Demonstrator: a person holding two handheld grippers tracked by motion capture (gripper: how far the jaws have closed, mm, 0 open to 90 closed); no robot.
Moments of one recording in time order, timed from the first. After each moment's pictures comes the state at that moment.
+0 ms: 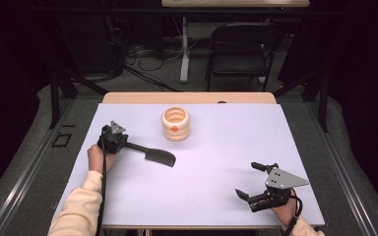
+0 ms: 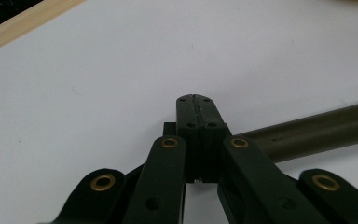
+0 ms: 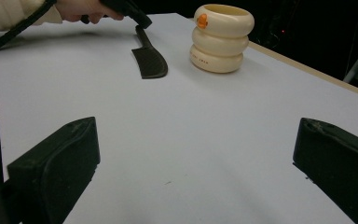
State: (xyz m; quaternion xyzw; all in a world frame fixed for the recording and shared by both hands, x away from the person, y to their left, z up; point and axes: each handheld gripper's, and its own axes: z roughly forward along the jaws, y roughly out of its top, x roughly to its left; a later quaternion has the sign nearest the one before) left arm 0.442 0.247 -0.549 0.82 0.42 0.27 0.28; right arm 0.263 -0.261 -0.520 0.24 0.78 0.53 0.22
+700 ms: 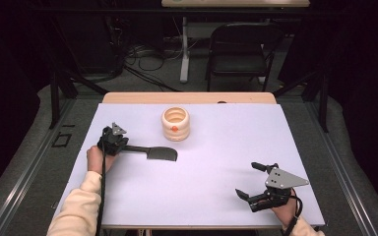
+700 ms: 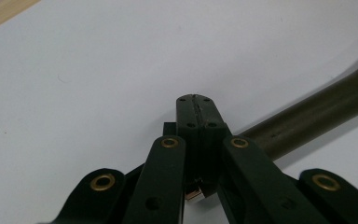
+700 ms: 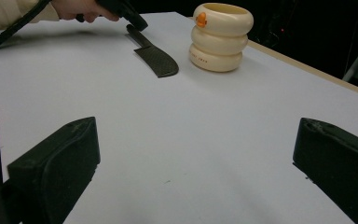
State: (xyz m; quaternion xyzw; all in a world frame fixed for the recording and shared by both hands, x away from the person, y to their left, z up) left arm 0.438 0.246 -0.550 0.84 0.41 0.25 0.26; right arm 0.263 -0.261 -0.520 0.24 0.78 0.53 0.22
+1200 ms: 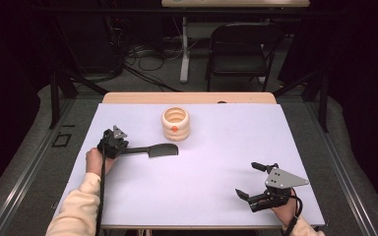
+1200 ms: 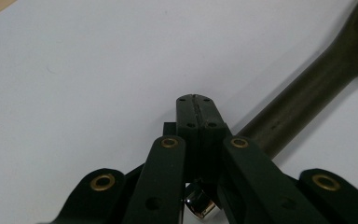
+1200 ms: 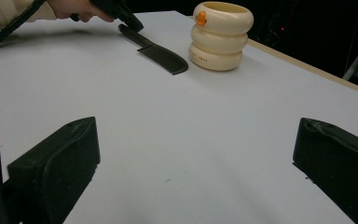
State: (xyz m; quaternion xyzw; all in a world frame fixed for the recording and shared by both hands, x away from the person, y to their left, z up) left arm 0.430 0.245 -0.552 0.85 0.40 0.24 0.24; right arm 0.263 -0.261 -0.520 0.24 0.78 0.53 0.23
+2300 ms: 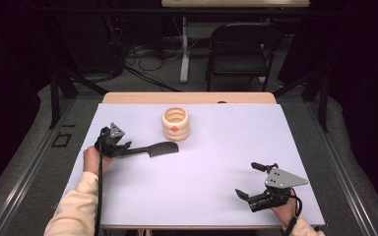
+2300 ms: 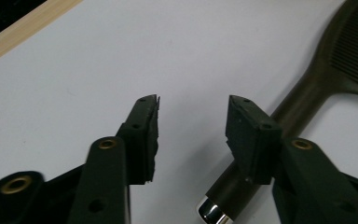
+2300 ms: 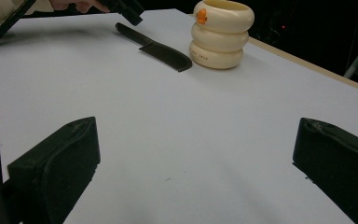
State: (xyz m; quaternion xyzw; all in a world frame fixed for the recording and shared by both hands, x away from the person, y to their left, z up) left arm 0.425 0.247 -0.534 0.85 0.38 0.26 0.27; right arm 0.264 -0.261 -0.521 0.25 0.78 0.53 0.22
